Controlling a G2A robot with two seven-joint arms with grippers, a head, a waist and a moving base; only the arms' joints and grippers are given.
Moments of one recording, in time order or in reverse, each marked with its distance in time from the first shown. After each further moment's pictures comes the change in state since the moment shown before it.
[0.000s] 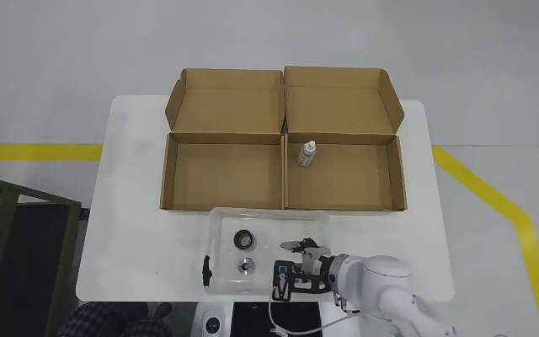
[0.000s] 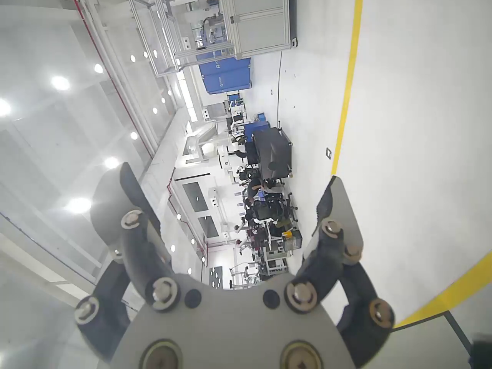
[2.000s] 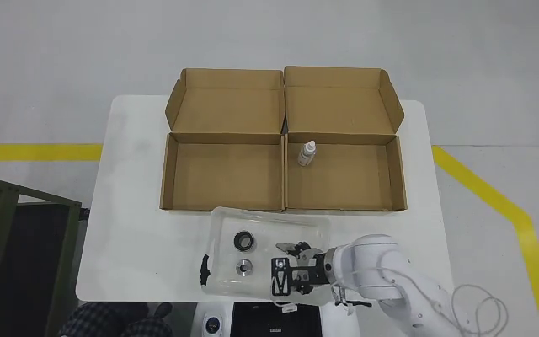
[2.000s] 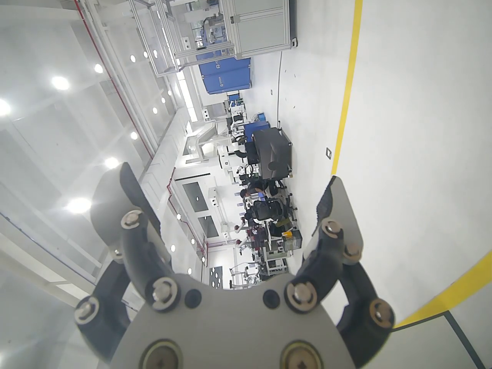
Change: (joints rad) left arm 0.000 0.000 0.000 0.000 0.000 0.000 0.000; right arm 0.179 0.029 -0.066 0.138 0.517 -0.010 0.233
